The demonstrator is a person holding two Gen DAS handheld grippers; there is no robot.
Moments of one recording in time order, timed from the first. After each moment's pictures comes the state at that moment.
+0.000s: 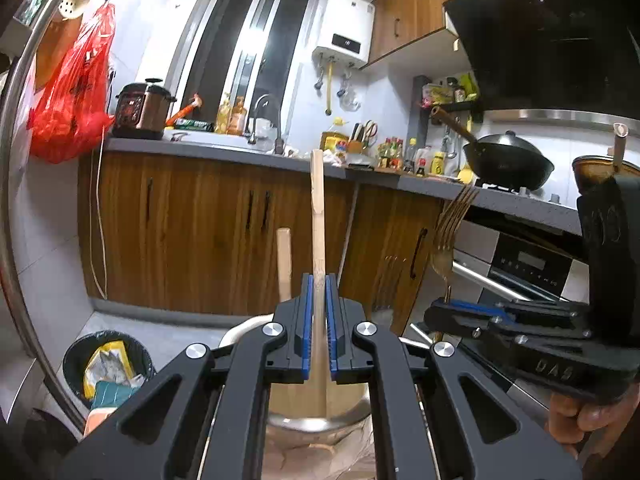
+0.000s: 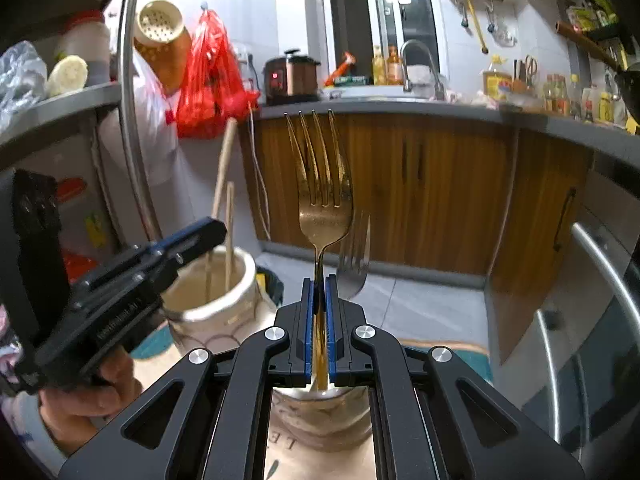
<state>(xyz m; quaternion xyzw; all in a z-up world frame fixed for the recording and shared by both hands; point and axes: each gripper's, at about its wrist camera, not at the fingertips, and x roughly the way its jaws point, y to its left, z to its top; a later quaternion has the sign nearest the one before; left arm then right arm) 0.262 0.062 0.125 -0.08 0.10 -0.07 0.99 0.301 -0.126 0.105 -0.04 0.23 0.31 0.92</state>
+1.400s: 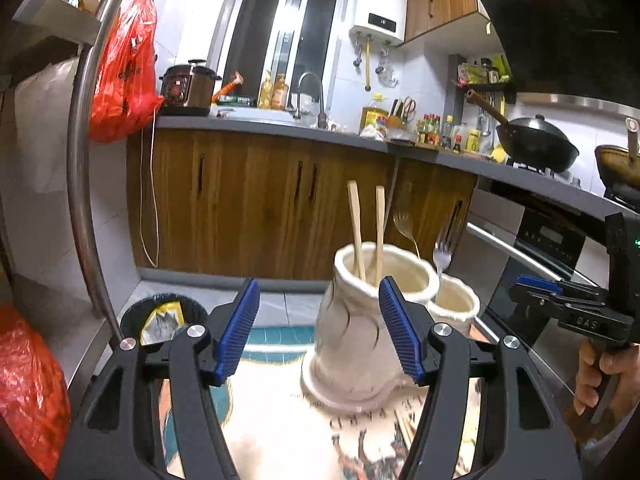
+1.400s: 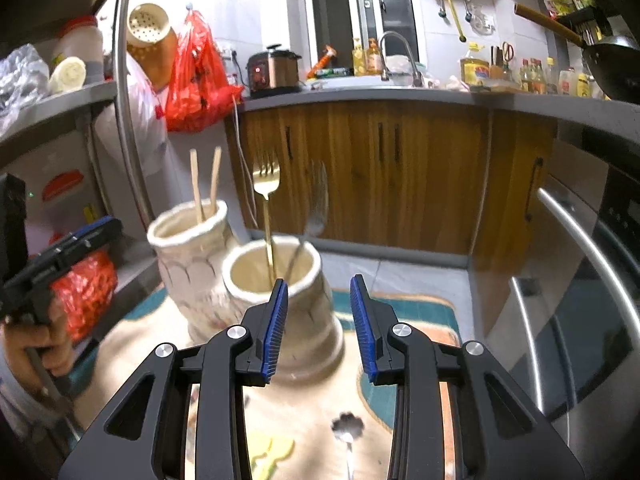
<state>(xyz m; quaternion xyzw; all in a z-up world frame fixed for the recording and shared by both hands) 0.188 0.107 0.119 -0.07 0.17 -0.01 0.98 0.266 -0.182 0.089 -0.04 0.25 0.28 0.92</state>
